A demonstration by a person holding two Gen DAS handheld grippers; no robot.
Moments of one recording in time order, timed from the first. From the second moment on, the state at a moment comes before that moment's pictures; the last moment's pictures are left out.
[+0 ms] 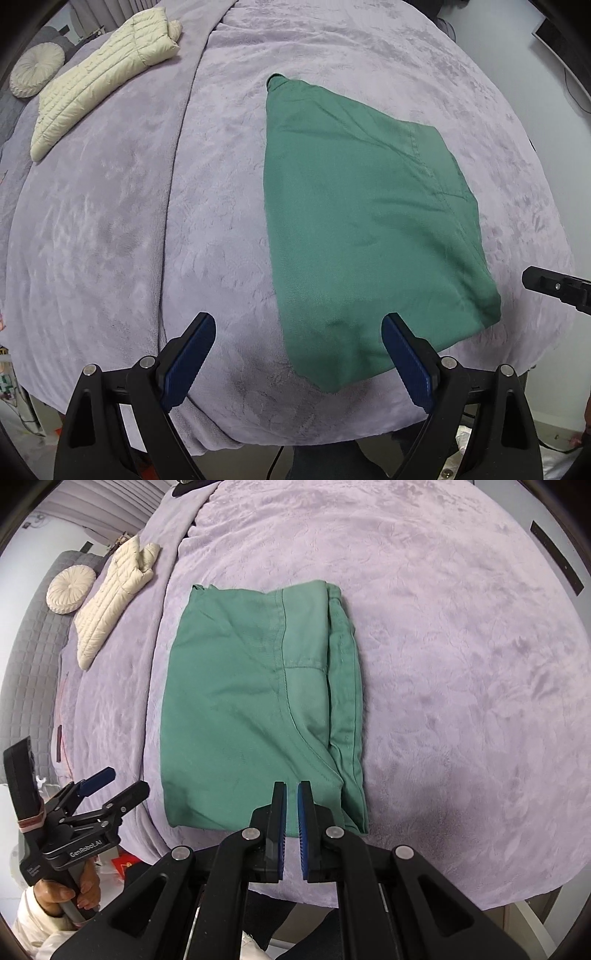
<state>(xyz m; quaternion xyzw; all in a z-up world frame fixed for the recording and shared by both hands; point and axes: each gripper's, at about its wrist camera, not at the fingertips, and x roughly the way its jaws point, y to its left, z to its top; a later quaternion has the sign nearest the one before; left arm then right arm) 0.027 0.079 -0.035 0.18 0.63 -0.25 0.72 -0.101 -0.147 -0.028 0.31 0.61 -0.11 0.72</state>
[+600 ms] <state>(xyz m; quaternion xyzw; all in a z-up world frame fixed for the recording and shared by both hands) 0.037 0.067 0.018 0.16 0.59 -0.22 0.76 -0.069 -0.119 0.047 0.20 0.58 -0.17 0.77</state>
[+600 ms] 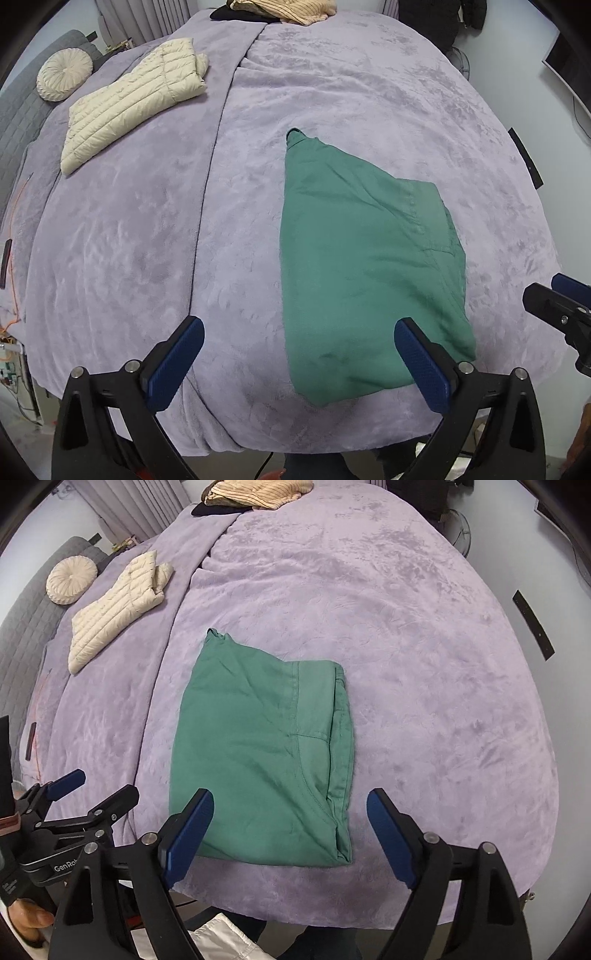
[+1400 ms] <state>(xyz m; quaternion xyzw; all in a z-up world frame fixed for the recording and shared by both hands) 0.034 0.059 0.031 0.17 0.58 -0.22 0.76 -0.070 -0.124 0.049 0.20 0.57 -0.20 0.77</state>
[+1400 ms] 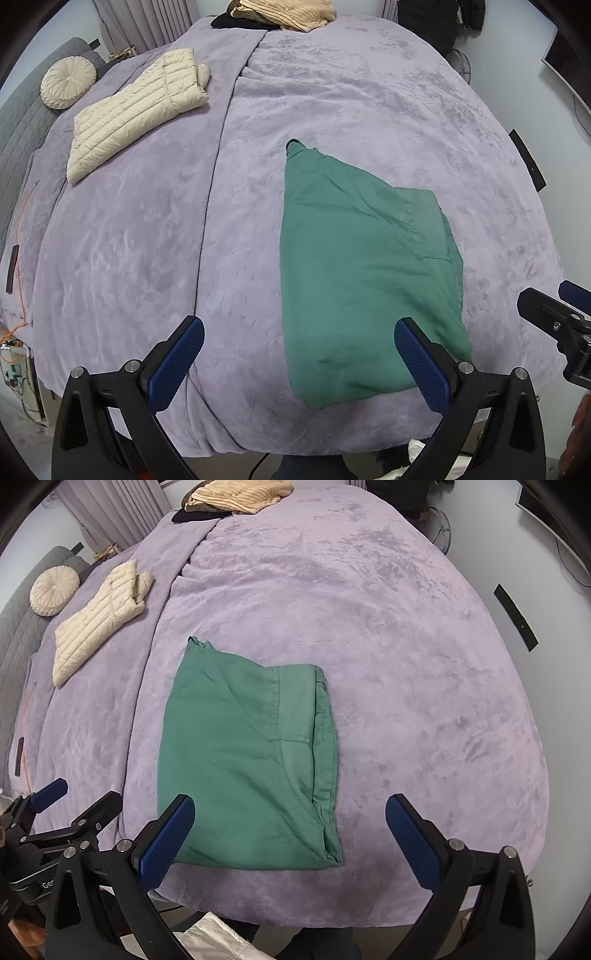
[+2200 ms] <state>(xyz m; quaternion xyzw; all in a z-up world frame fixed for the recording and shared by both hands) 0.033 0.070 0.033 0.16 0.58 -0.21 0.77 -0.070 -0.117 0.050 0.20 0.57 -0.20 0.77</state>
